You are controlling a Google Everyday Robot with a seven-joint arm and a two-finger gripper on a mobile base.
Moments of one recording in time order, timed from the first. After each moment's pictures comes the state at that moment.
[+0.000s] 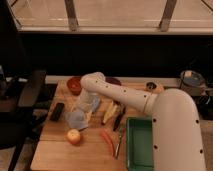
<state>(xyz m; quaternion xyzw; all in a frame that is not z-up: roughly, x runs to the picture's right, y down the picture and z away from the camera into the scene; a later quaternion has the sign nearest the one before) -0.144 0.169 0.832 -0.30 -0.39 -0.39 0.78</state>
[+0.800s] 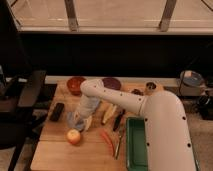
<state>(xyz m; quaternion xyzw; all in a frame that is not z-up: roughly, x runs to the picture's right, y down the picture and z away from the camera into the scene) -0.146 0.205 0.848 -0.34 -0.40 -0.37 0.76</state>
